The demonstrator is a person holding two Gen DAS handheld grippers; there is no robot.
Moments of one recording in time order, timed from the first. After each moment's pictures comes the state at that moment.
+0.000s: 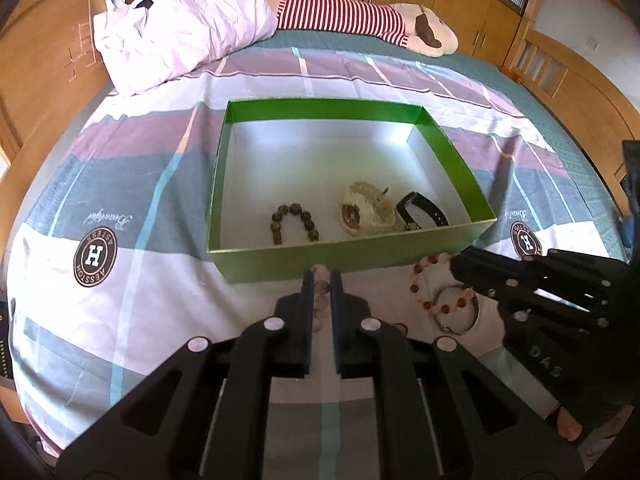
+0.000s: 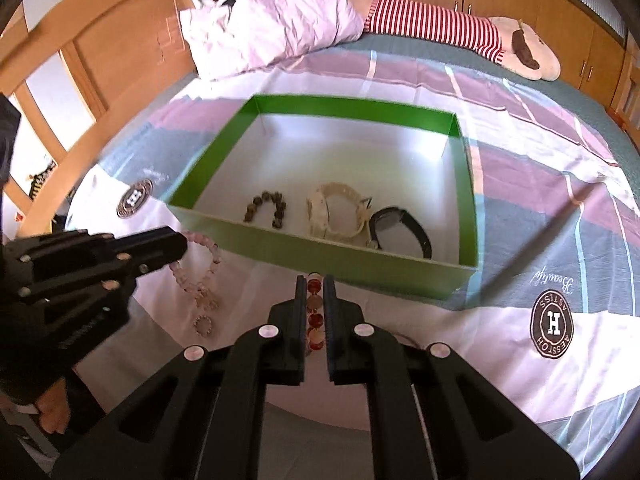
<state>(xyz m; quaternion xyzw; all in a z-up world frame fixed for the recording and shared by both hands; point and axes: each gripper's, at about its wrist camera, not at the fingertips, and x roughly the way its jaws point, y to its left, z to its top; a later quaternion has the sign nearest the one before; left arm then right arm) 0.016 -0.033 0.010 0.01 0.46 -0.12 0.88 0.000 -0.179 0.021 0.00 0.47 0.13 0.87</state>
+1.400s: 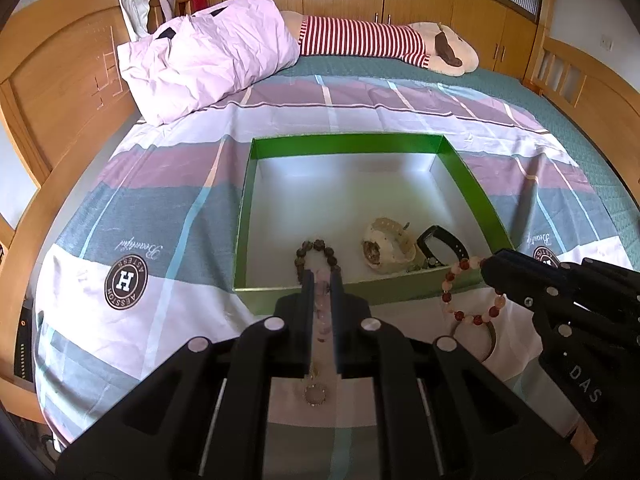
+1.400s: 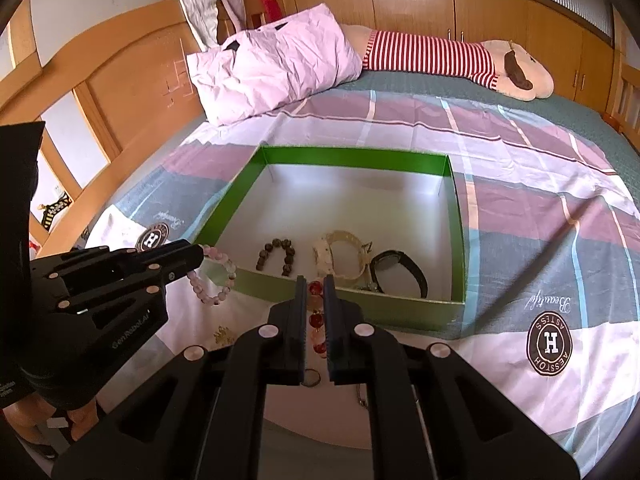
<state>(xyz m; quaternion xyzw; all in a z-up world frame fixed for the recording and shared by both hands) 0.021 -0.038 0.030 0.03 0.42 -0.07 0.90 -0.004 -0.186 0.046 0.03 0.41 0.14 0.90</state>
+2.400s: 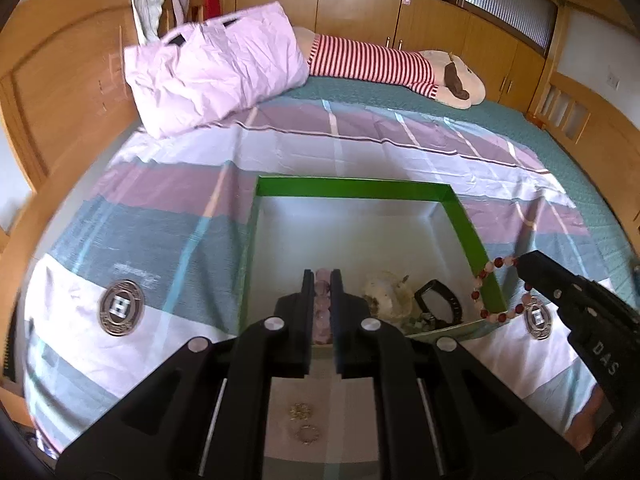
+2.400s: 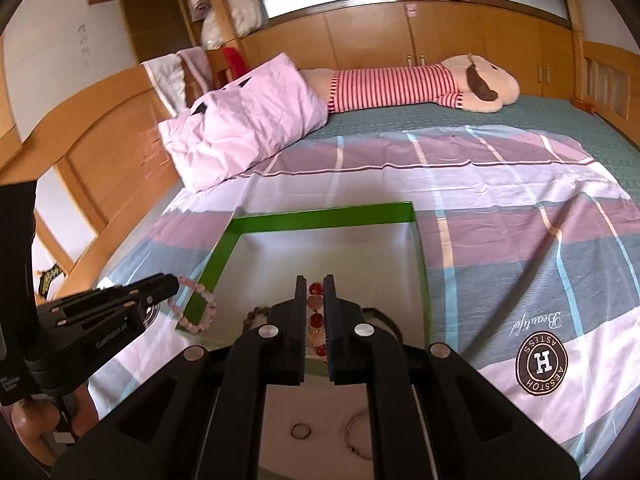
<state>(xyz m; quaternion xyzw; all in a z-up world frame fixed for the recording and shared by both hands) 0.057 -0.028 0.050 -0.02 0.41 -0.08 0.91 0.019 -0.222 0.065 0.11 0.35 0.08 0.93</state>
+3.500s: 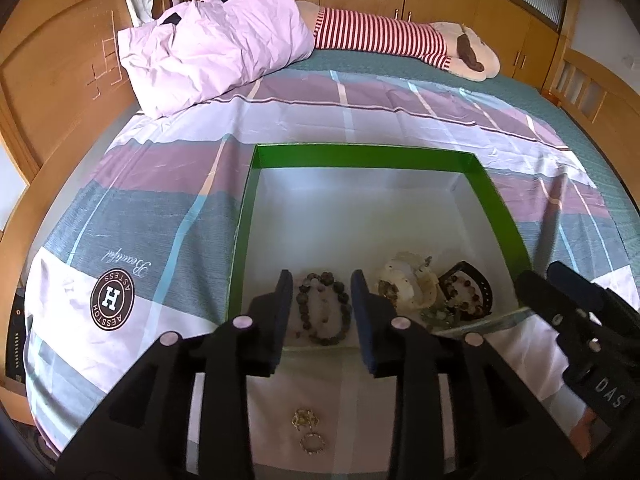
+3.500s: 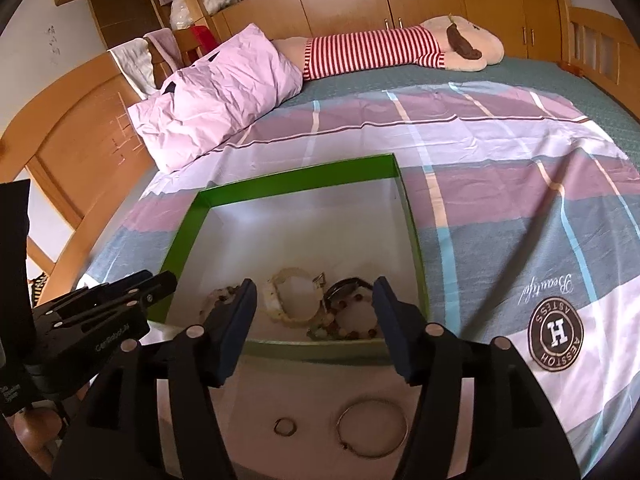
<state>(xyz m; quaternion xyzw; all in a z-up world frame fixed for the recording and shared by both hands) 0.072 -0.040 0.018 0.01 0.43 -0.05 0.90 0.030 -0.220 0.029 0.12 0.41 0.07 0.90</state>
